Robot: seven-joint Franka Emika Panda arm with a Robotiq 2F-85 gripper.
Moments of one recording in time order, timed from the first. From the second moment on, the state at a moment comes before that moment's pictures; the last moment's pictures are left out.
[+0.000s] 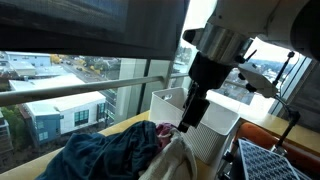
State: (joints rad) arm 0.31 0.12 0.26 -2.21 -0.31 2.40 0.29
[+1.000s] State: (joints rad) arm 0.35 0.53 0.24 -1.84 -0.37 2.25 -0.14
